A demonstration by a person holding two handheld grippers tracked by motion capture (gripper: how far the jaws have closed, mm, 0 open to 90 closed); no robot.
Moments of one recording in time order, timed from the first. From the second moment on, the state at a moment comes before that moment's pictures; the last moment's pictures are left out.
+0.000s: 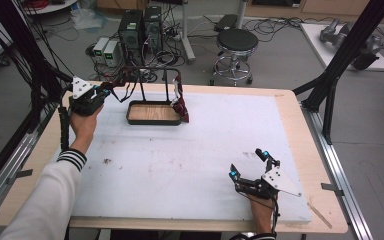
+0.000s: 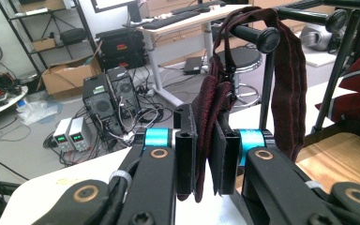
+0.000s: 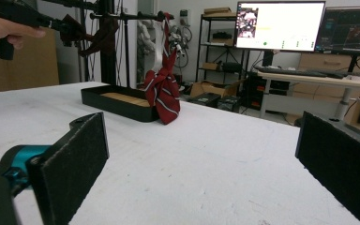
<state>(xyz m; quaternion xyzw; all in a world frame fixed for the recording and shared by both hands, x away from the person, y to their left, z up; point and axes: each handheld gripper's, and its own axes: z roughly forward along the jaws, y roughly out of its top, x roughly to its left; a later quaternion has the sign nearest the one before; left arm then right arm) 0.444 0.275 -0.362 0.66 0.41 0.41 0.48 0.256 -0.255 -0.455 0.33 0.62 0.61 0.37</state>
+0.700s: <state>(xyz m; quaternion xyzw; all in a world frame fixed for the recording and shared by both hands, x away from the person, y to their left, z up) 0.430 0.298 -0.354 0.64 0.34 0.33 0.60 0.256 -0.255 -0.455 0.33 0.62 0.61 0.37</state>
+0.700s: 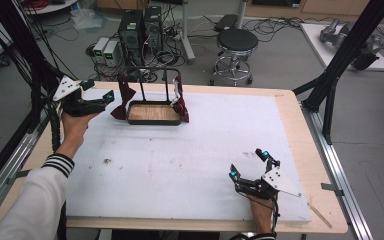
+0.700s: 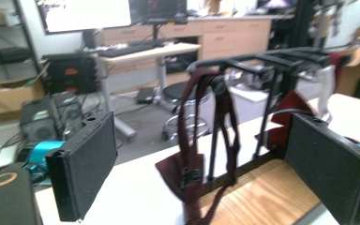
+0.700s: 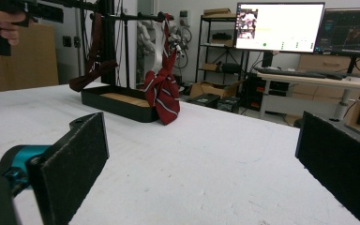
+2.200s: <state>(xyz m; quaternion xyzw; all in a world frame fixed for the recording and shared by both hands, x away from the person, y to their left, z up) 0.291 0.311 -0.452 0.63 0.29 0.29 0.66 0.253 -0.254 -0.456 0.33 0.61 0.61 0.38</state>
